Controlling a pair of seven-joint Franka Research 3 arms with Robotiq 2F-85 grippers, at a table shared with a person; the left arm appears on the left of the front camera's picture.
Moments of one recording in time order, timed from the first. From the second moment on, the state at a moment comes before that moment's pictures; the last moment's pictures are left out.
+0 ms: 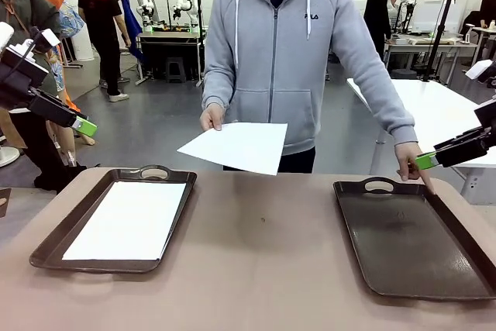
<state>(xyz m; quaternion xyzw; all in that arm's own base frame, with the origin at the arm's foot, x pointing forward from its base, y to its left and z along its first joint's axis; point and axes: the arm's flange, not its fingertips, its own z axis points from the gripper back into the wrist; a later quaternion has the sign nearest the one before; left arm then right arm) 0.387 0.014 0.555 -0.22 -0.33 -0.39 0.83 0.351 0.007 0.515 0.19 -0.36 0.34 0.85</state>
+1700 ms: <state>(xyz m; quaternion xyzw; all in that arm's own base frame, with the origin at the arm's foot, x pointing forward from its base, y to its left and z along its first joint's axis) 0.387 0.014 0.555 -0.22 -0.33 -0.39 0.83 0.503 0.137 0.444 0.62 -0.13 0.14 0.76</state>
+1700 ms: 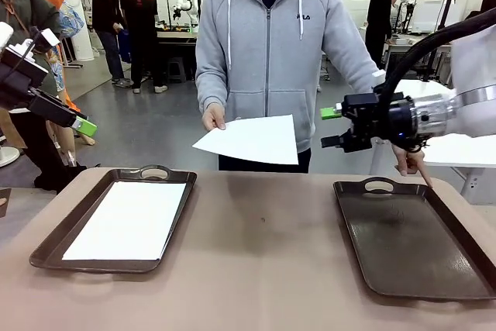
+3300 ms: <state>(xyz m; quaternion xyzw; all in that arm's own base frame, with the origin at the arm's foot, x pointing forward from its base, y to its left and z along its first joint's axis) 0.387 0.014 0.555 -0.22 -0.33 -0.39 0.83 0.555 0.200 0.393 0.66 -0.05 0.05 0.75</state>
